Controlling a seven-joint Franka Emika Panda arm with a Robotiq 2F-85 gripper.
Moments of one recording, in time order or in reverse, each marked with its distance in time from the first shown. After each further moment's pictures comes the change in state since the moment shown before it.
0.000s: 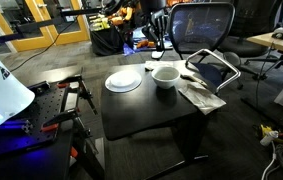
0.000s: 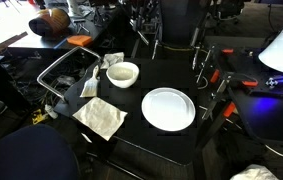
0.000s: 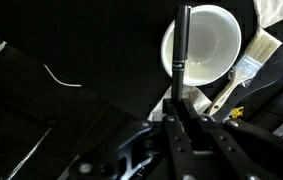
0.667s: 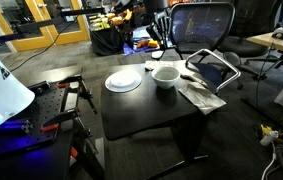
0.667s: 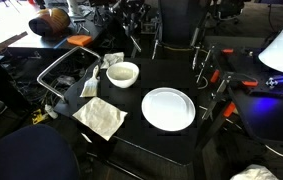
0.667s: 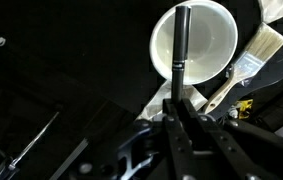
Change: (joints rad) arm 0.042 0.089 0.020 0.100 -0.244 -0.050 0.273
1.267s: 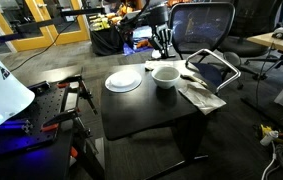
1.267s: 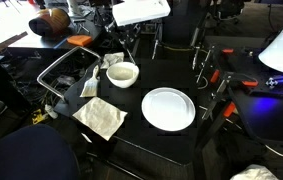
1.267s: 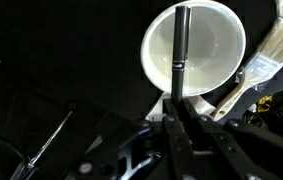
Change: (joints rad) arm 0.080 0.146 -0.040 0.094 -0.113 -0.011 0.229
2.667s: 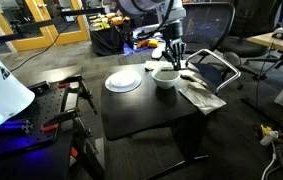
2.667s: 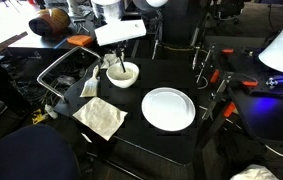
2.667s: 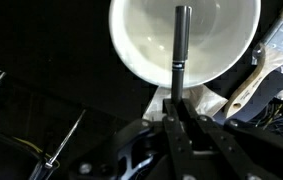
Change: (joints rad) arm 0.034 0.233 -0.063 0.228 0.061 -0.052 0.051
